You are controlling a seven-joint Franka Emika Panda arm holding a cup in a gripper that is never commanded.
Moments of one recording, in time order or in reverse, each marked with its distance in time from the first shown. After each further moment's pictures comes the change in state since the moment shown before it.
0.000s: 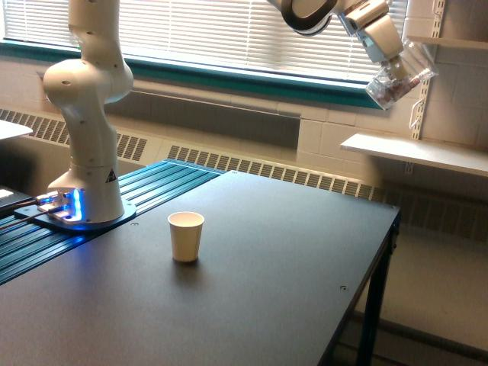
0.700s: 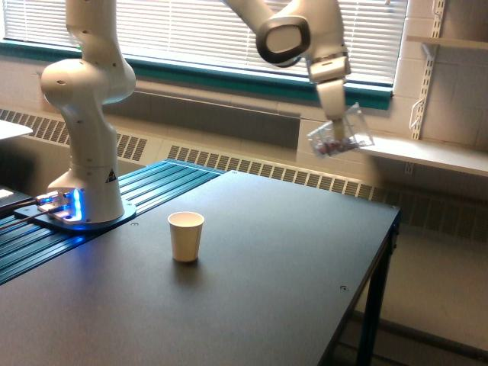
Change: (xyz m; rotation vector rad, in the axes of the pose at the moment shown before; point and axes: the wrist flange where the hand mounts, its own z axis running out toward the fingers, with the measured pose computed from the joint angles) arm -0.091 0.085 0.042 -0.258 -0.222 0.077
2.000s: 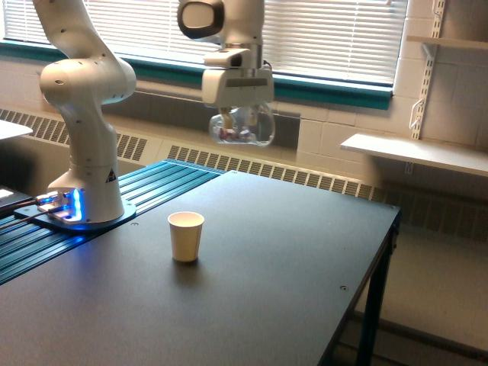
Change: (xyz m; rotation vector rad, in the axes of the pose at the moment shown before) arm -0.095 0.148 -0.061 -0.209 -0.171 0.464
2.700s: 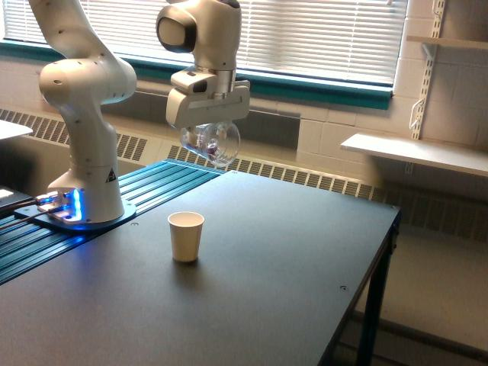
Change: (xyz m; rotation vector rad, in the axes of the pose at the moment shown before) arm -0.001 0.054 0.040 -0.100 -0.217 0.166
